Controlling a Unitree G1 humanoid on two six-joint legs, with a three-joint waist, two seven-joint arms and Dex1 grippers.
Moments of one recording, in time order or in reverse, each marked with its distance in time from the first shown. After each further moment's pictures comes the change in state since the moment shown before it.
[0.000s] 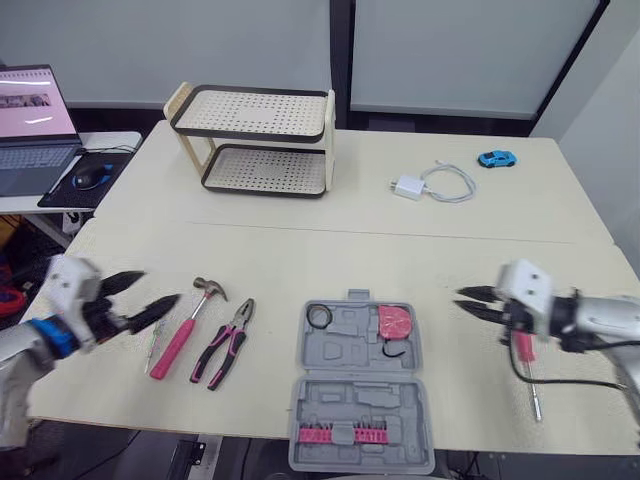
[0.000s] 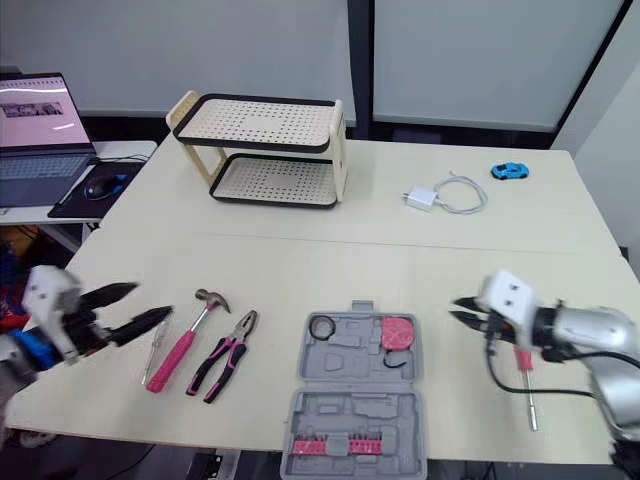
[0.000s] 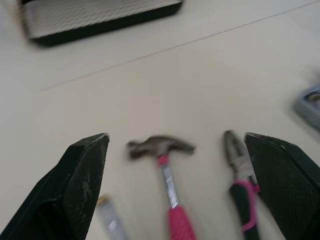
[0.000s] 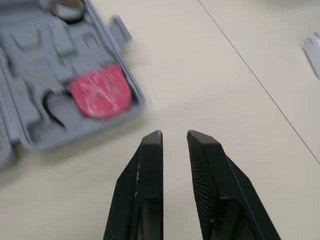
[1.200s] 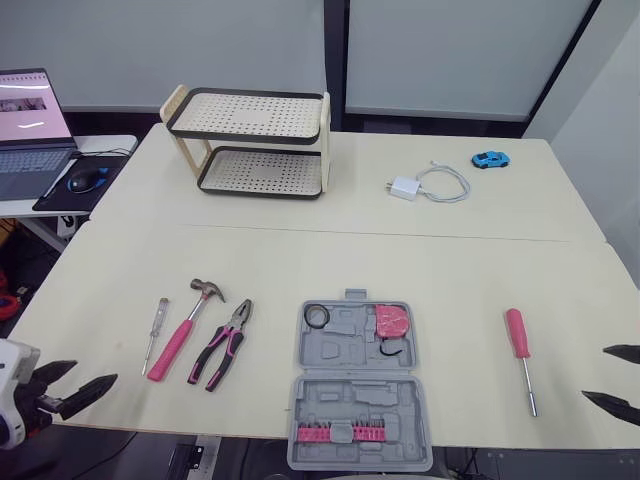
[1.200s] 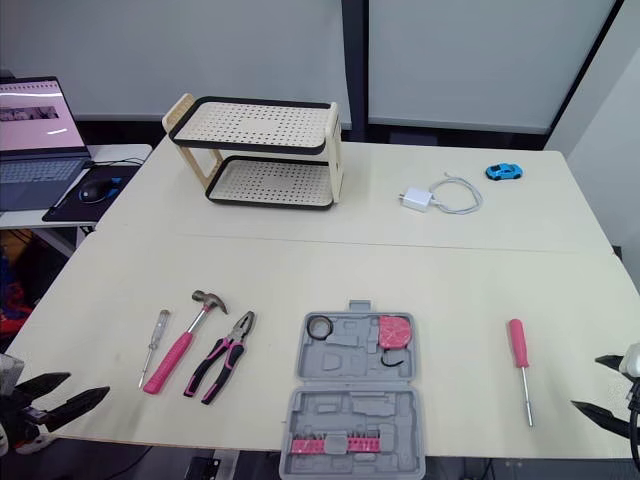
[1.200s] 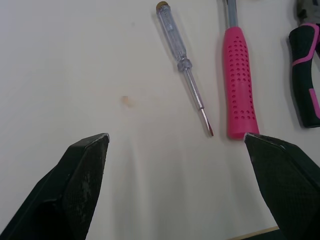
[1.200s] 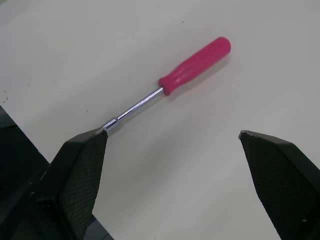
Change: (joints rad) left arm 0.301 0.009 0.083 0.037 0.038 -0.020 -0.075; right arm 0.447 -0.083 -0.411 0.191 -0.002 -0.166 0.230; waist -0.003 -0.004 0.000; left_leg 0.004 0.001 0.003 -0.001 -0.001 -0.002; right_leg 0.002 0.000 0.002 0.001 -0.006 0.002
